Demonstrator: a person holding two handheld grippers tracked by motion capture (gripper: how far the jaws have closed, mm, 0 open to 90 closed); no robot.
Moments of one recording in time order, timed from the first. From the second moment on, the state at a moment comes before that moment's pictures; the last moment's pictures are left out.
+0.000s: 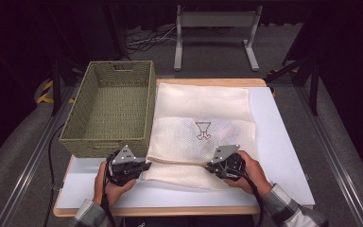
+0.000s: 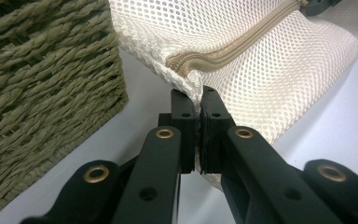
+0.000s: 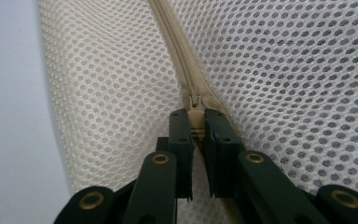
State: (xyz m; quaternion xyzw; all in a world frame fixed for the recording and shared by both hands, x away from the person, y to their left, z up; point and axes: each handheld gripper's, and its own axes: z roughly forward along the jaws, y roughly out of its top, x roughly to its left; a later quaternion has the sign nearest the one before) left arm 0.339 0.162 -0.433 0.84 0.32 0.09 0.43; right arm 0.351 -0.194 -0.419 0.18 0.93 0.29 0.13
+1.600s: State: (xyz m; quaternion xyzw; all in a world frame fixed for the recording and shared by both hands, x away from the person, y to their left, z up) left arm 0.339 0.163 -0.435 0.85 0.32 0.10 0.41; right arm 0.334 -0.253 -0.407 0.22 0.92 0.29 0.15
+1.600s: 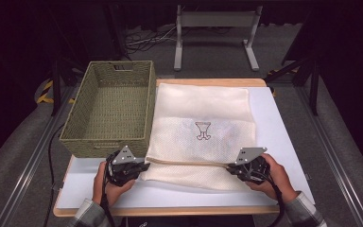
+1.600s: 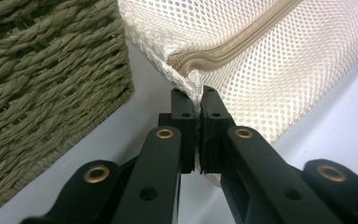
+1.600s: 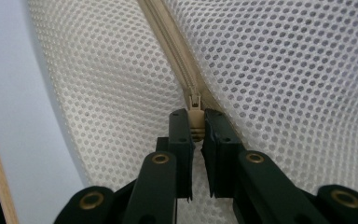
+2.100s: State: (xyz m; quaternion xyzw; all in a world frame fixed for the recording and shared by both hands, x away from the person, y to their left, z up) left arm 0.341 0.165 -0.437 0.85 0.32 0.10 0.40; right arm 0.330 -0.272 -0.408 0.24 0.92 0.27 0.16
